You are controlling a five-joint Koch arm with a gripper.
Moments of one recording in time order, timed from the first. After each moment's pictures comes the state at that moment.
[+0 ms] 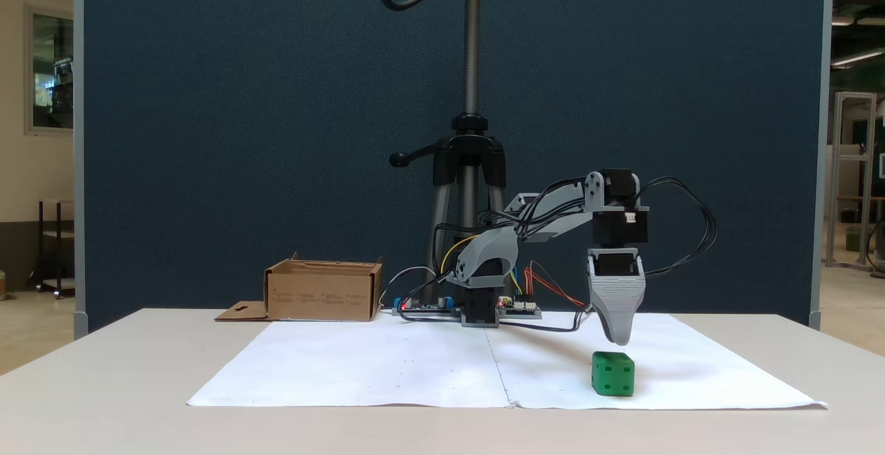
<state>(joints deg) -25.0 33.9 12.0 77.3 32.1</state>
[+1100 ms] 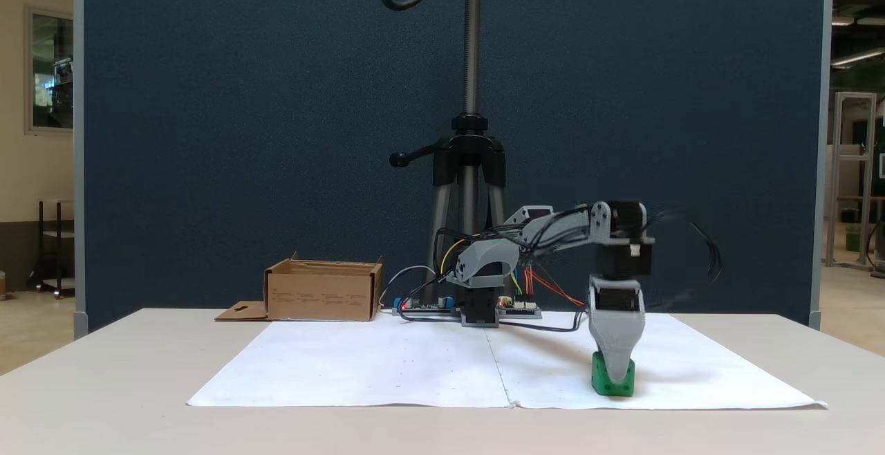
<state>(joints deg) -25.0 27.2 12.0 77.3 32.0</state>
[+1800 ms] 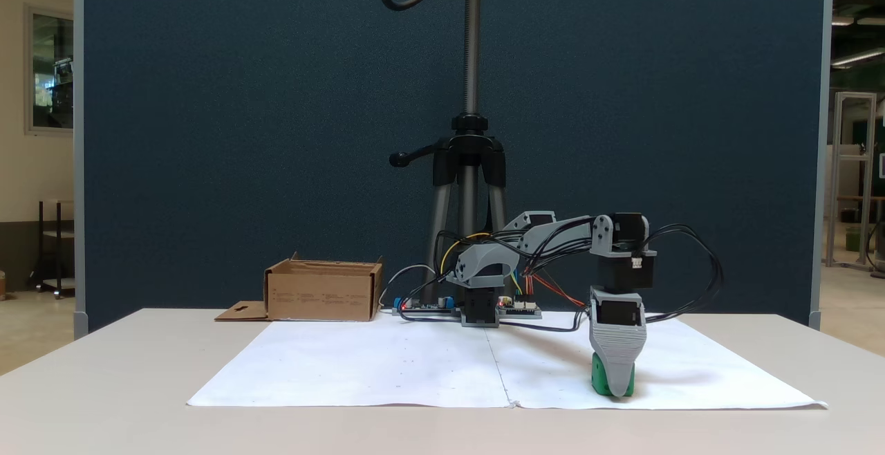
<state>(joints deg) -24.8 25.0 12.0 75.8 32.0</state>
